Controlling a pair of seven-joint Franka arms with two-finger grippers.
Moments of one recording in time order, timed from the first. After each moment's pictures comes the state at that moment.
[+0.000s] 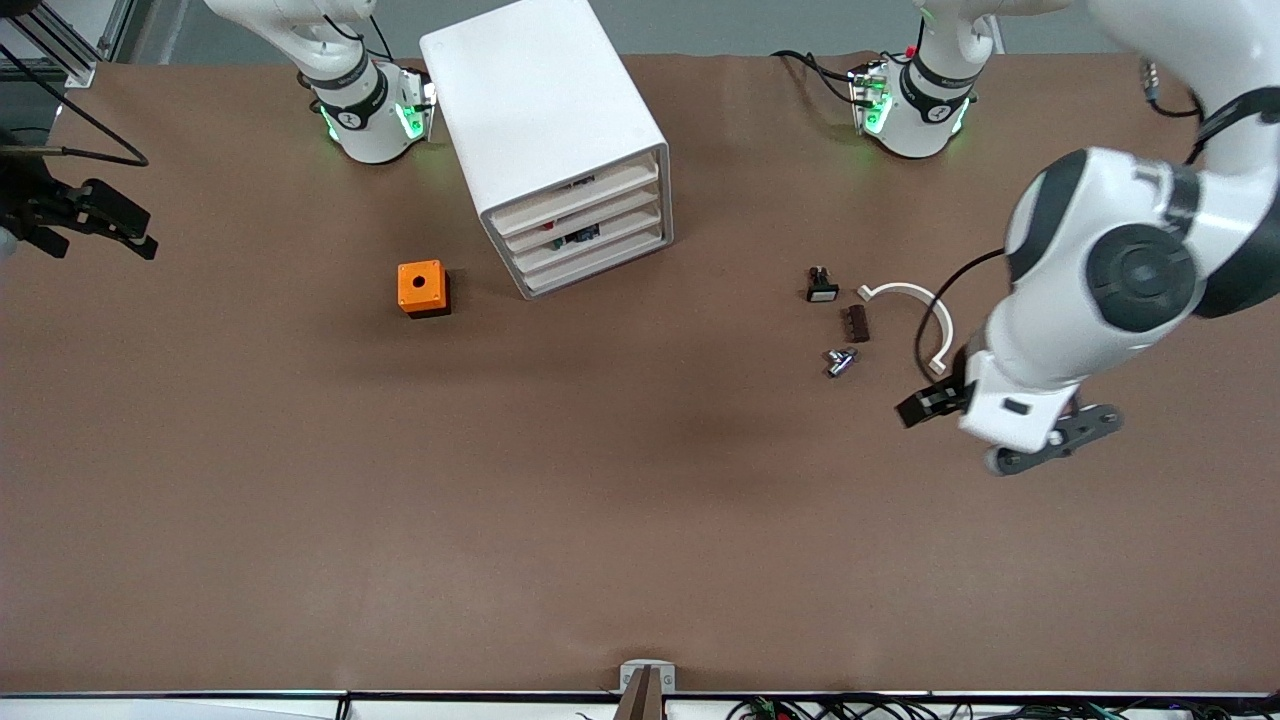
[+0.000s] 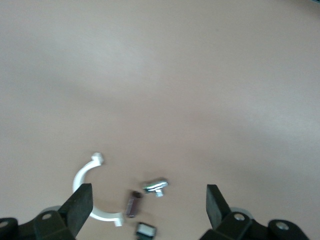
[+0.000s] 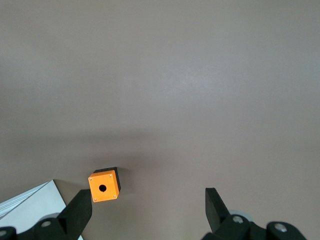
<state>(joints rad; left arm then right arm) 0.00 0.42 -0.36 -1.31 0.21 1.65 -0.71 -0.02 -0.12 -0.02 -1.70 -0.01 1.61 -0.01</state>
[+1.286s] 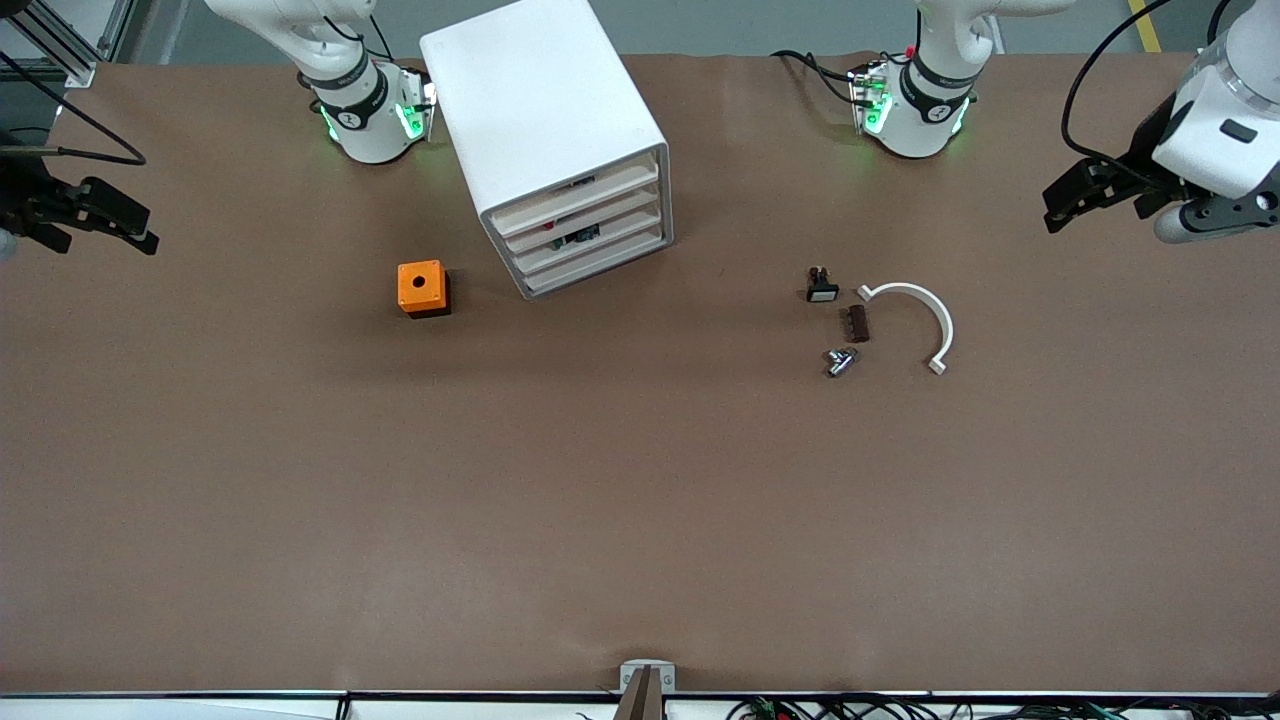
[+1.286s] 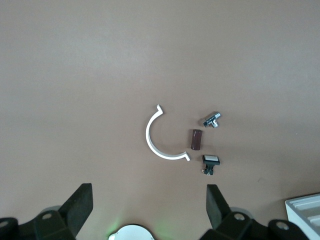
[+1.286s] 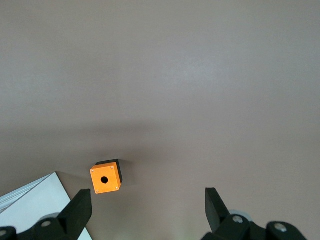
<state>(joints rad) -0.09 -0.12 -0.07 -1.67 0.03 1.49 -0.28 -0.03 -0.11 -0.02 -1.68 0.00 1.57 -0.01</state>
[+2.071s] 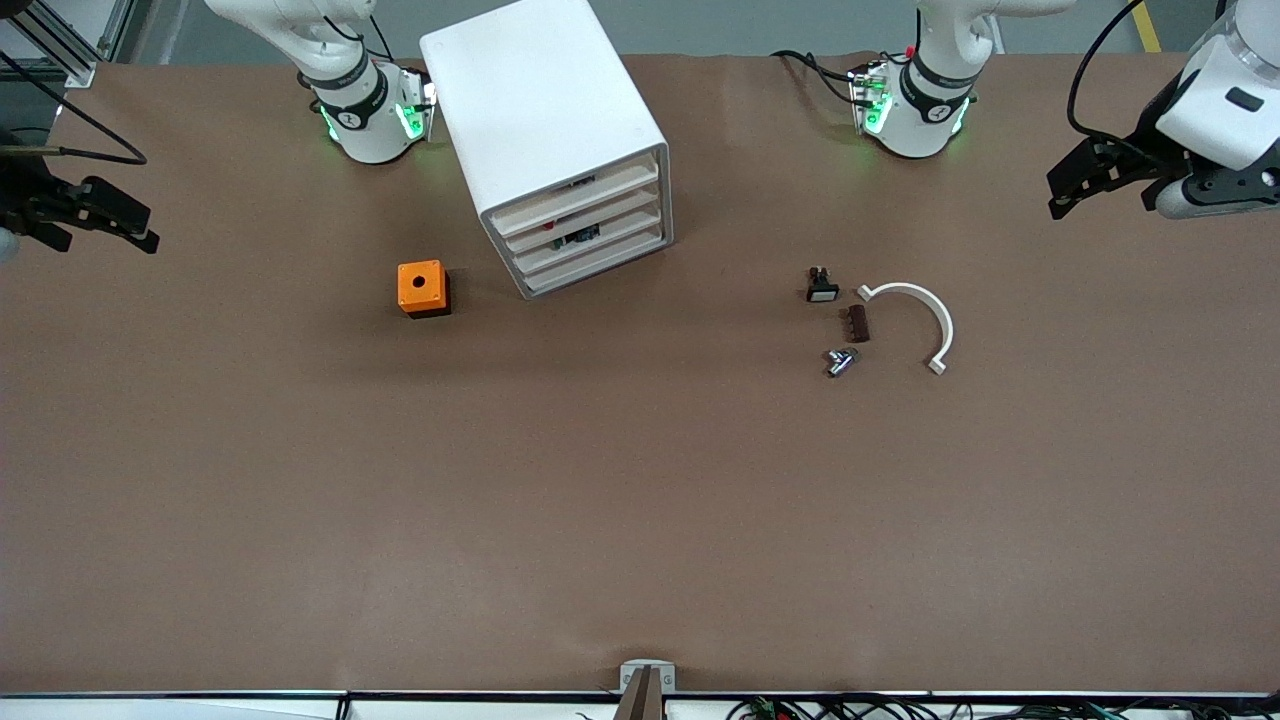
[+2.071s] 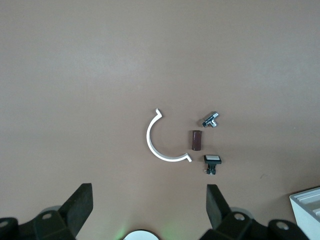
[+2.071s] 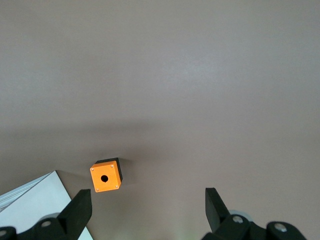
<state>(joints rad) -0.10 -0.15 -0.06 -1.67 0.03 1.51 -0.21 -0.03 -0.11 -0.02 -1.68 0.01 1.56 -0.01</state>
